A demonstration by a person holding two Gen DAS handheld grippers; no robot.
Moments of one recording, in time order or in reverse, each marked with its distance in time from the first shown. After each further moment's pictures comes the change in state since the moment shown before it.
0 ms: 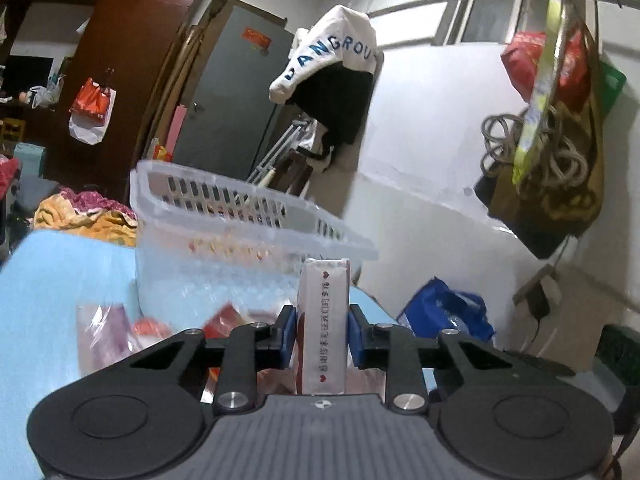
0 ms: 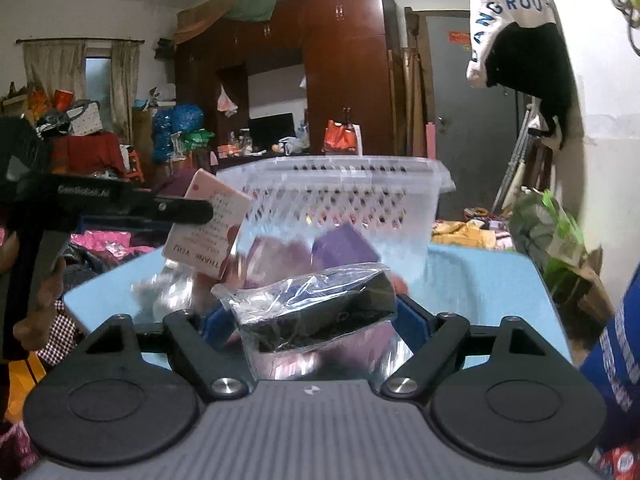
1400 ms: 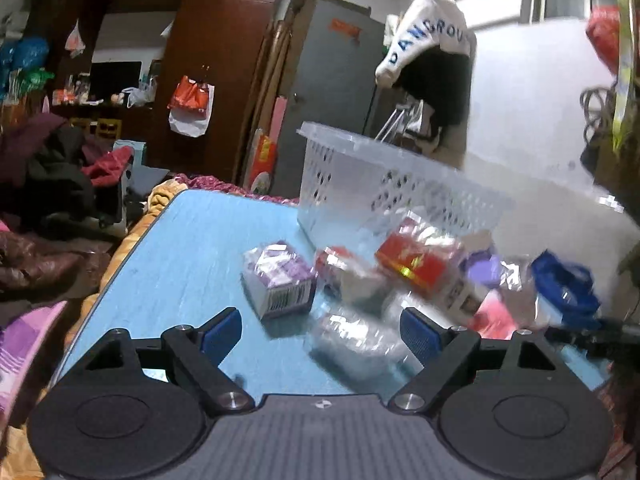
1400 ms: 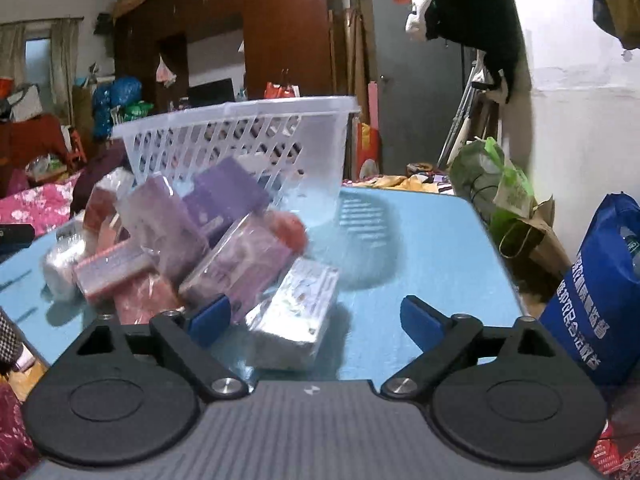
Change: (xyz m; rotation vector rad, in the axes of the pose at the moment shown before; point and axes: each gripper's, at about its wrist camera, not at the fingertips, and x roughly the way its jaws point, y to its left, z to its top) left arm -0.043 0.061 -0.048 0.012 0.041 0.326; right arm 0.003 -0.038 -0.069 0.068 0.122 -0.160
